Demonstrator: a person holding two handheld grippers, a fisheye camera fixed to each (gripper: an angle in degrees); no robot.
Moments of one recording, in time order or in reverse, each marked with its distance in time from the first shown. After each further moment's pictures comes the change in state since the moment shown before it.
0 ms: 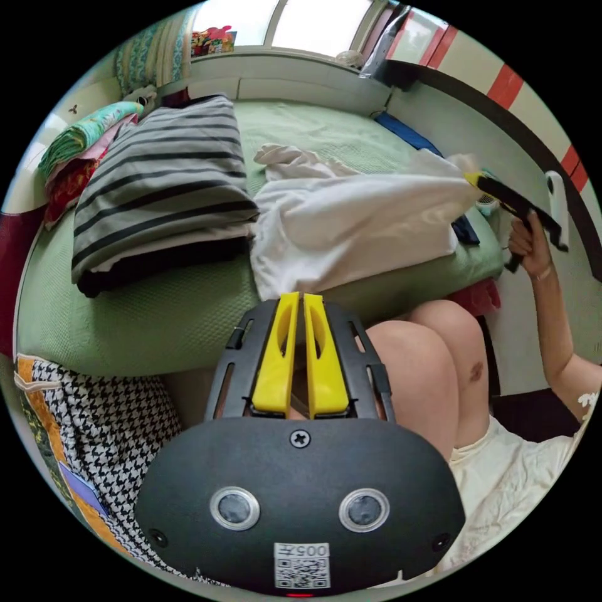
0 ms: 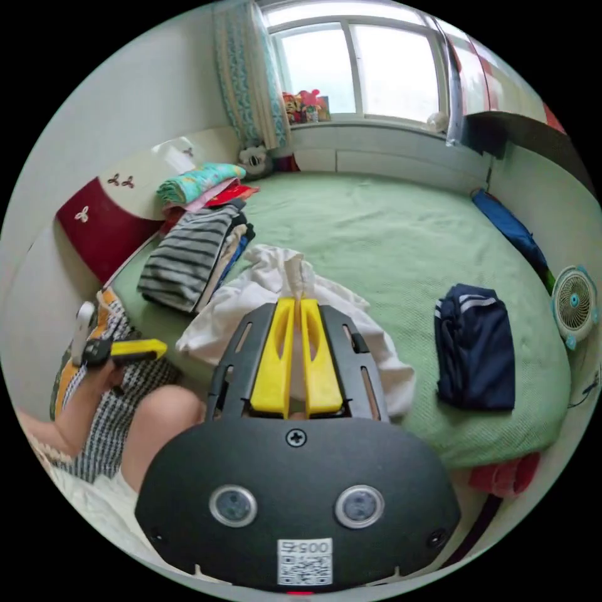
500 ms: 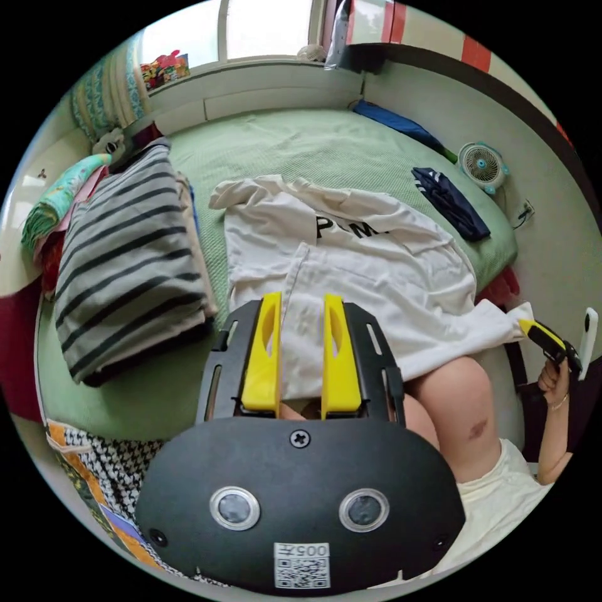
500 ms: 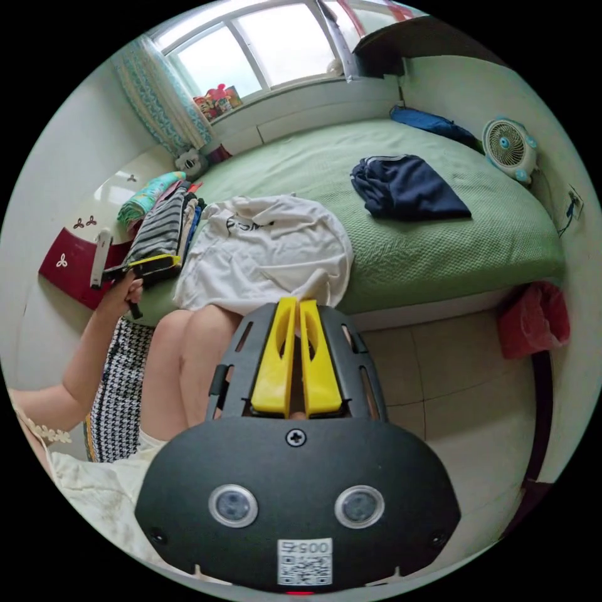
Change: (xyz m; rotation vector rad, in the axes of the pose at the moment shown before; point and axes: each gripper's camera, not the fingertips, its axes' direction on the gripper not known) left arm 0.059 -0.084 0.025 -0.022 -0.097 0.144; right arm 0.050 0.199 -0.079 -0.082 0.046 0.383
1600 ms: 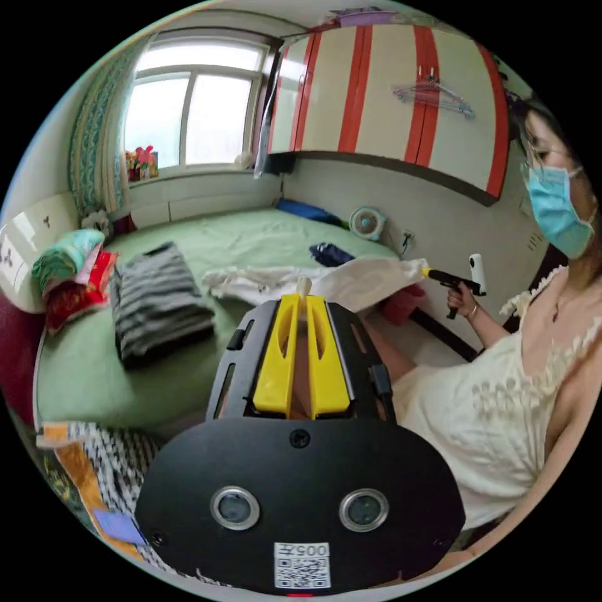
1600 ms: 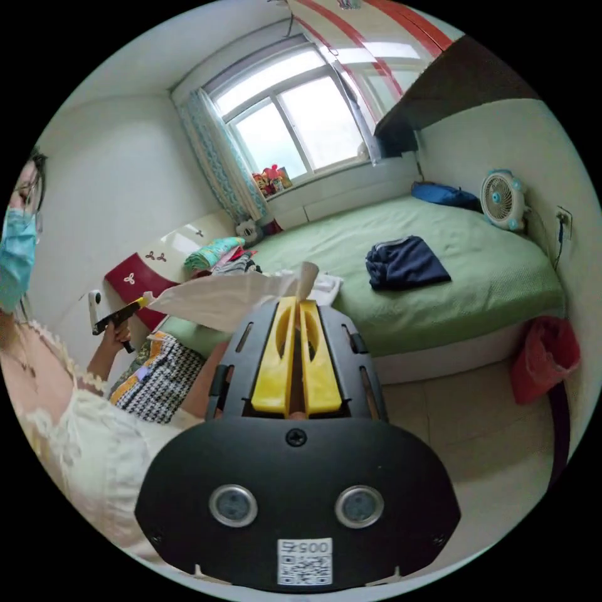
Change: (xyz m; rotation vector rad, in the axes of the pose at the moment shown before) left arm -0.037 0.248 -0.270 0.383 0.244 0.122; right arm 0.068 0.072 -0.180 0.336 -0.228 -0.099
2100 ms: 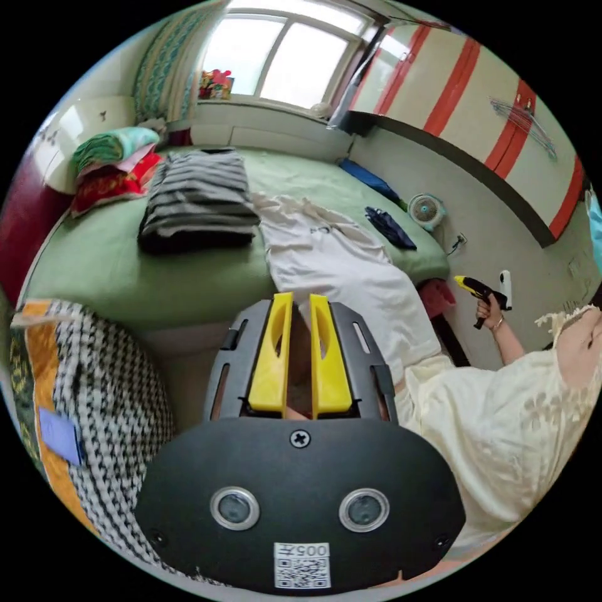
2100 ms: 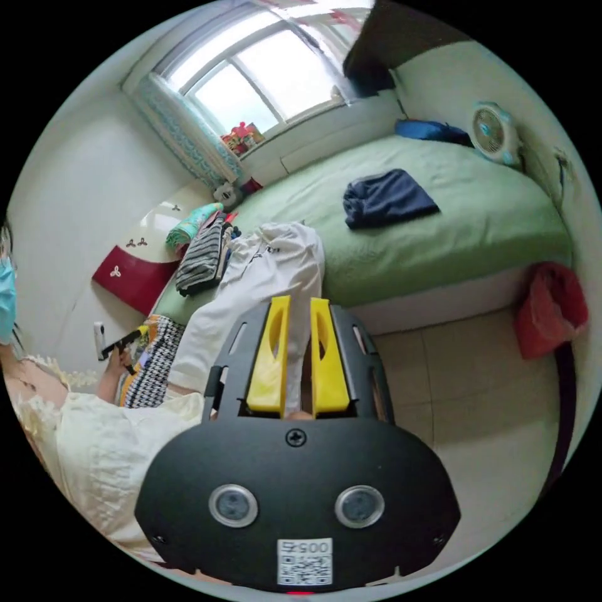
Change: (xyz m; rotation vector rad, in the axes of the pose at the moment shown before) left arm -0.065 0.007 0.087 -0.069 -0.057 -0.216; right arm 0.035 -0.016 0.077 -0.217 0.016 0.093
